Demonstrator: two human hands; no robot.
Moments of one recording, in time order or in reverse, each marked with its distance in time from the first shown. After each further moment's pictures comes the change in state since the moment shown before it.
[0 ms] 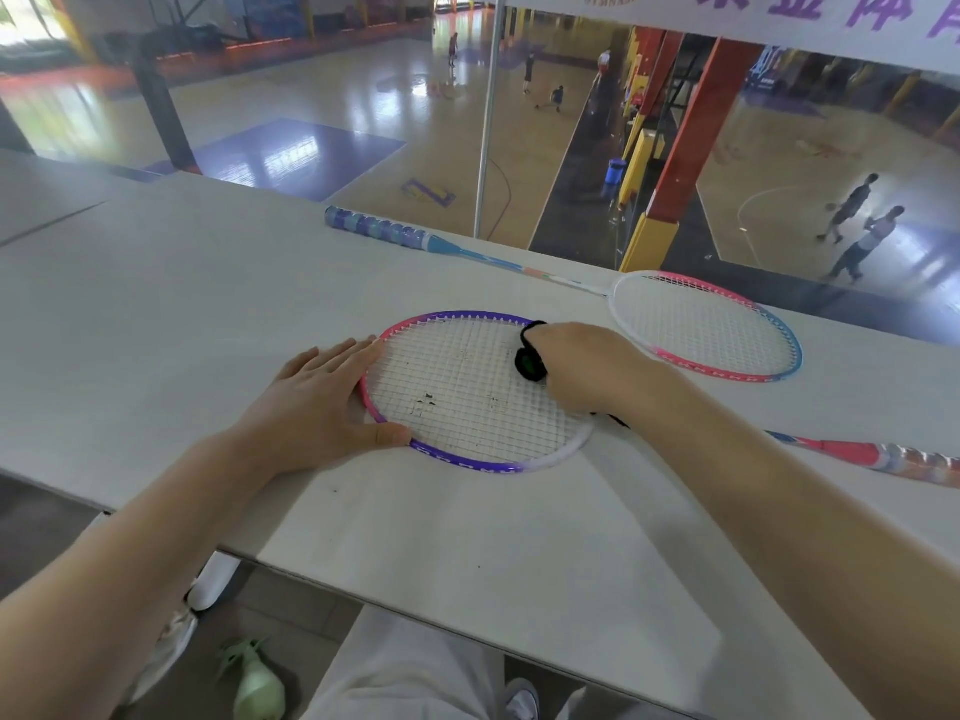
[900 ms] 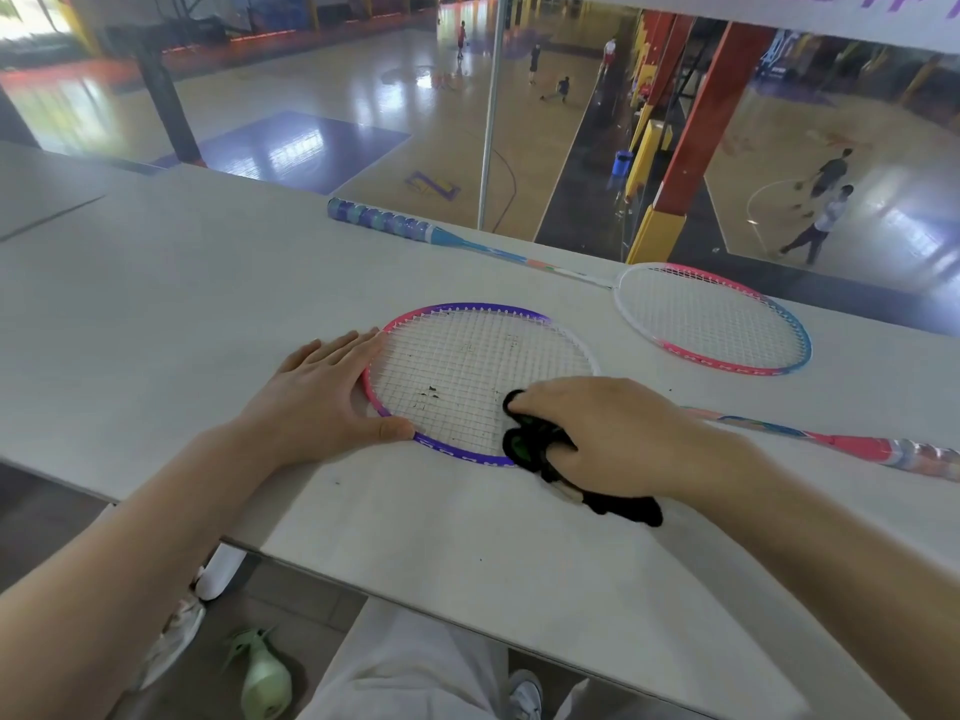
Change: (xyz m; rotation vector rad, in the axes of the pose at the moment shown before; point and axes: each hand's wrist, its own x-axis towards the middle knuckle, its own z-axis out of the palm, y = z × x) left_hand -0.001 0.002 -0.002 0.005 -0.015 -0.020; right_hand -0.073 -0.015 0.007 0.093 -0.006 -0.248
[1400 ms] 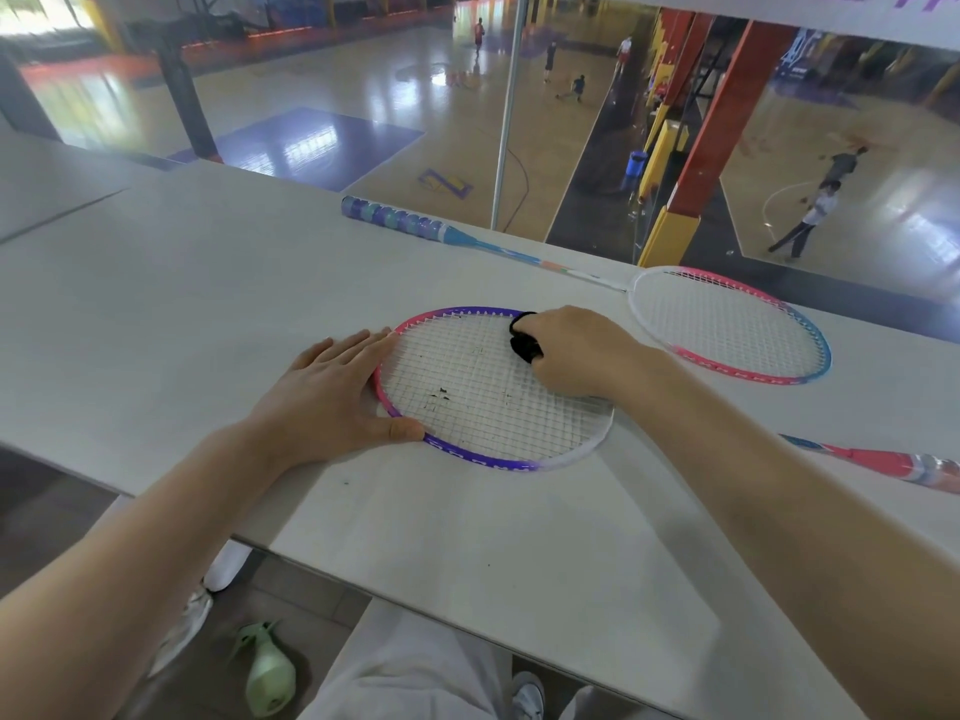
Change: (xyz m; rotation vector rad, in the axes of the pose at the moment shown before) left_hand 0.000 0.001 -0.001 0.014 0.014 0.002; right_hand 0.097 0.039 -0.001 -0.057 0.046 0.183
